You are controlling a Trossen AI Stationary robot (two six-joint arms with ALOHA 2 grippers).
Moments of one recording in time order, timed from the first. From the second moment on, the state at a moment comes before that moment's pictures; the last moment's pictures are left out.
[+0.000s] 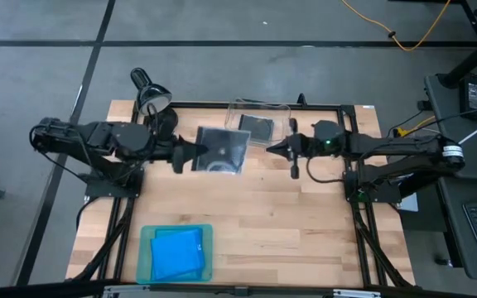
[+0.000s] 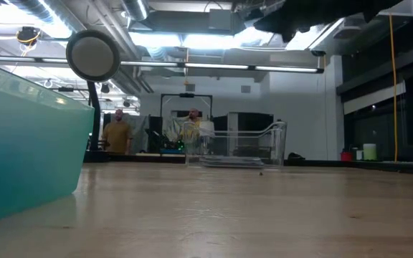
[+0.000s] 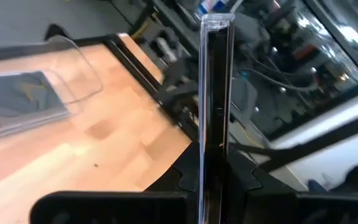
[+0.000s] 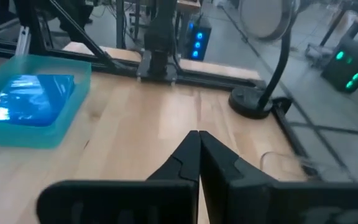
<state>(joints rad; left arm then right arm) -0.23 1.06 1.31 -0.55 -0.43 -0.92 -0.13 1.10 0.77 0.08 -0.08 -0.20</state>
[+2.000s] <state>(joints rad) 0.53 1.90 1.31 -0.01 0.23 -0.80 -0.13 0.68 0.77 -0.45 -0.07 -0.38</state>
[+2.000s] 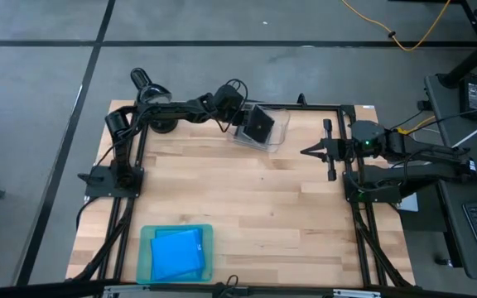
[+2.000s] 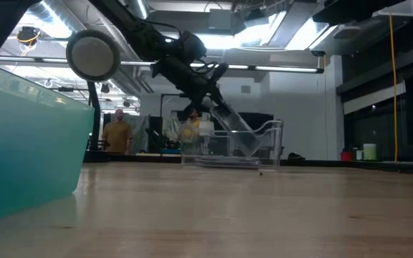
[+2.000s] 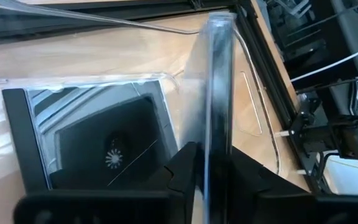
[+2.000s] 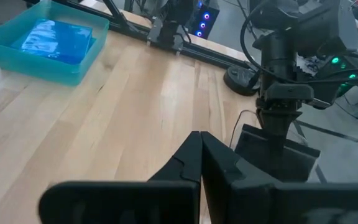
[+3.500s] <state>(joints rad) 0.10 1.26 1.31 -0.28 -0.09 -0.58 -0.13 0.68 0.77 -0.35 -0.07 -0.39</state>
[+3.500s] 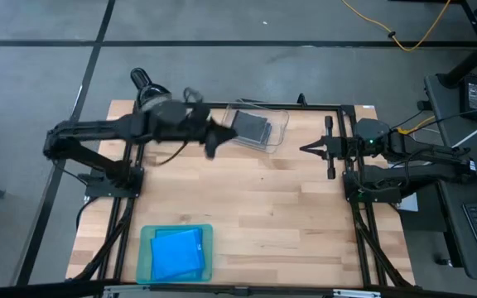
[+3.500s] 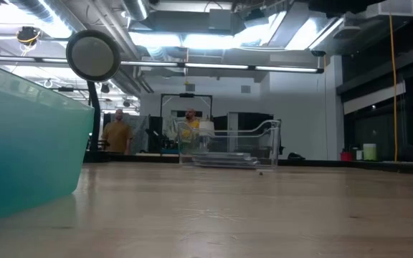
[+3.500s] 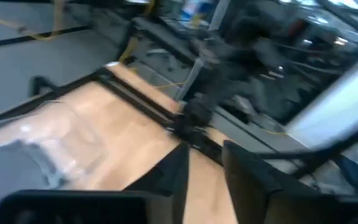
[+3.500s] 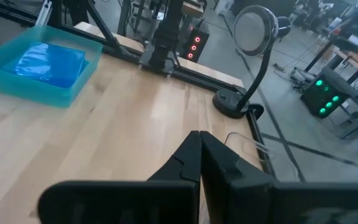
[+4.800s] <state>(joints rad) 0.04 0.00 0.03 0.08 0.12 -0.56 -0.13 0.67 0.77 -0.48 -0.02 -0.13</state>
